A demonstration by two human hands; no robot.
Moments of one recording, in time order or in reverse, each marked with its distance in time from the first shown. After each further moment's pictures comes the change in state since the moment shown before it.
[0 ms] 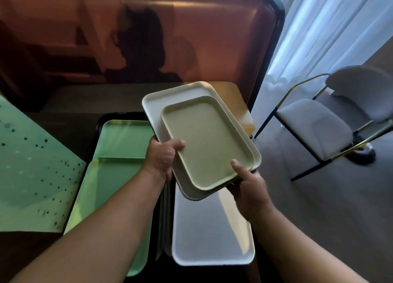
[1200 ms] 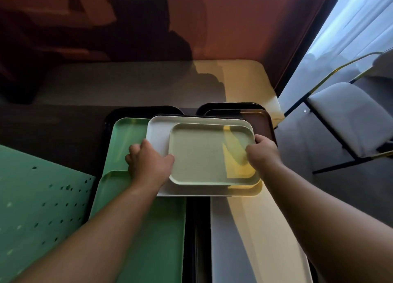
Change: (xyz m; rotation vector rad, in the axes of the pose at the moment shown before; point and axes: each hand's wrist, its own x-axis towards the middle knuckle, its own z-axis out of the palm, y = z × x) left_hand 0.129 -0.004 -0.097 1.275 0.356 0.103; right_hand 0.156 0.010 0.102 -1.067 0.203 -0.034
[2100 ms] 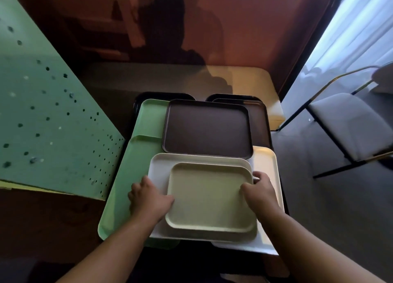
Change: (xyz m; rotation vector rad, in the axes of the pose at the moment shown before) left_hand -0.169 -0.110 -0.012 0.062 -0.173 -0.186; right_hand -0.154 0.119 -0.015 0.057 -0.062 0.038
